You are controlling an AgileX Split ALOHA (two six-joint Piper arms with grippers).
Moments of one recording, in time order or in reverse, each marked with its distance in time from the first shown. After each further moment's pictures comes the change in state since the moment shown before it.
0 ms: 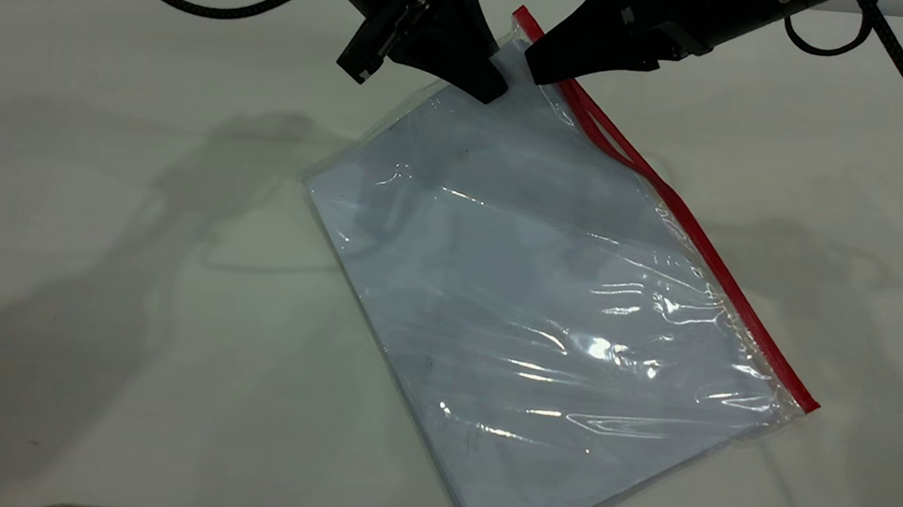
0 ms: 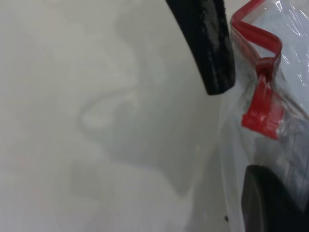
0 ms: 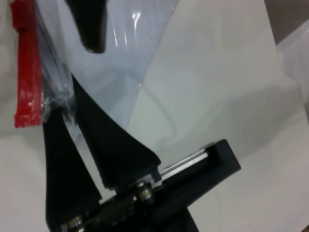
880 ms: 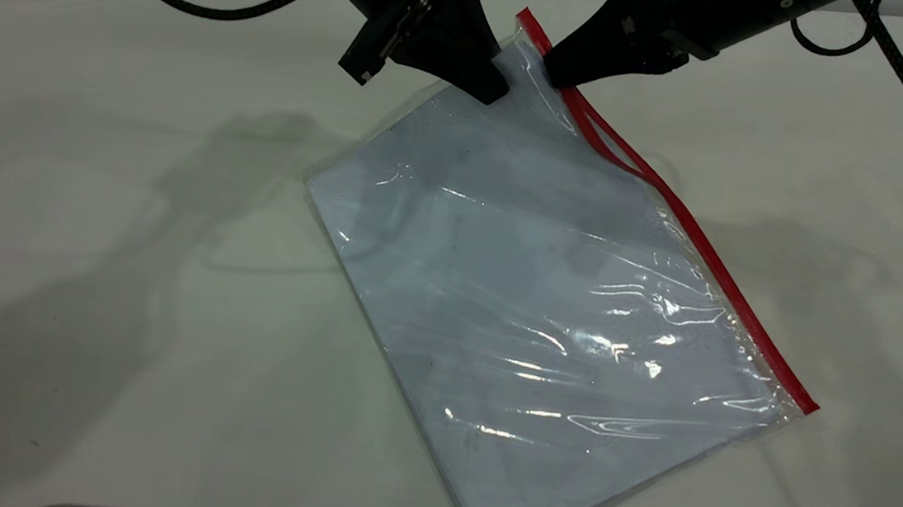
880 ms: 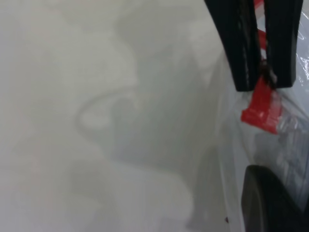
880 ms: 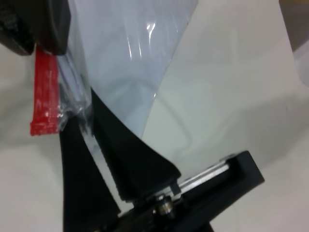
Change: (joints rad) left arm -0.002 0.000 0.000 -0.001 -0.001 0.003; right arm 0.000 0.000 0.000 -0.046 -0.044 0.022
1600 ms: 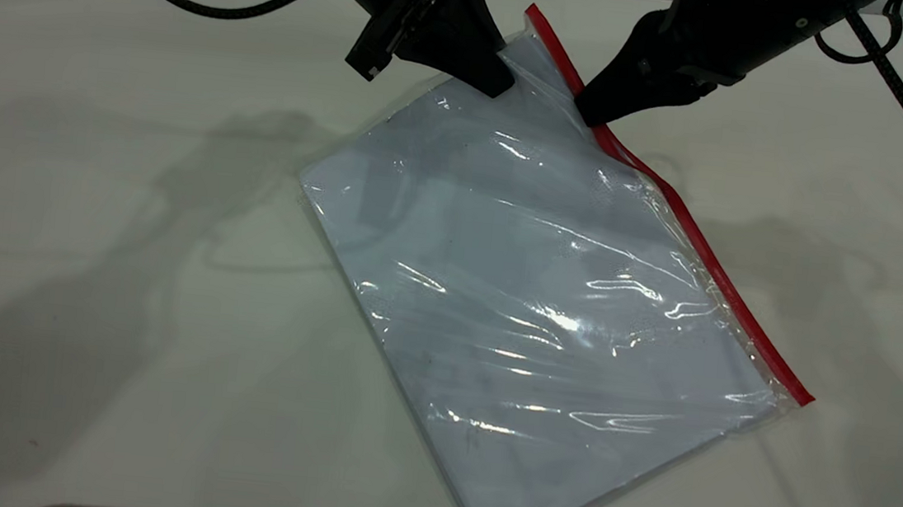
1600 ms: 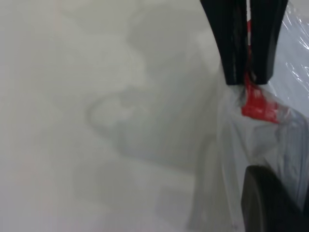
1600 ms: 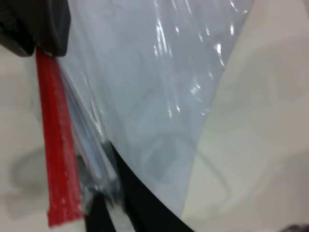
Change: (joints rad) left arm 0.011 0.002 0.000 -0.039 -0.009 -0.002; right arm 0.001 -0.001 -0.002 -0.206 -0.120 0.160
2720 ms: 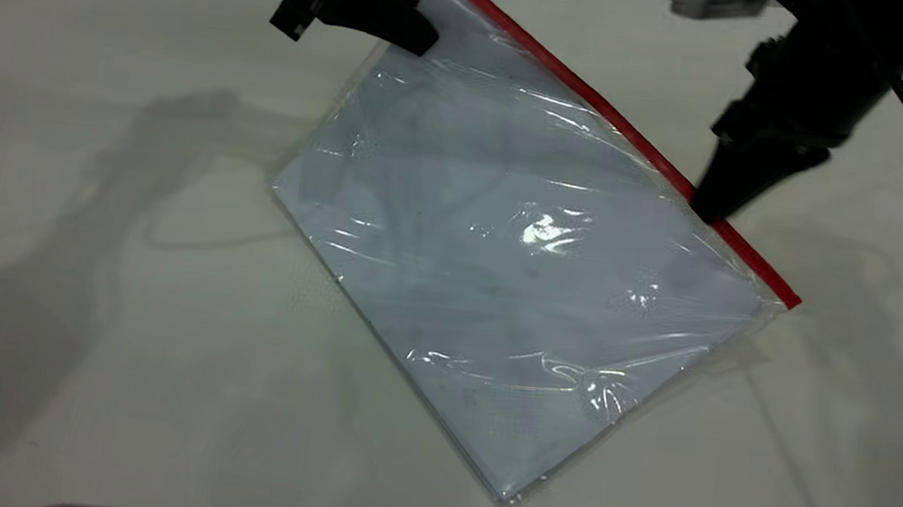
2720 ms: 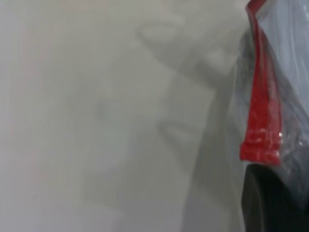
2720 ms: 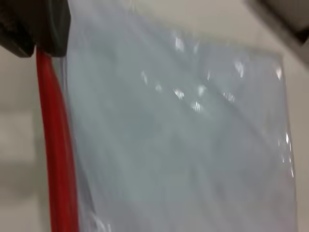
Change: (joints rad) left arm 0.127 -0.001 0.000 0.001 0.024 -0.023; right arm -0.039 0.000 -0.001 -0.619 0.092 0.663
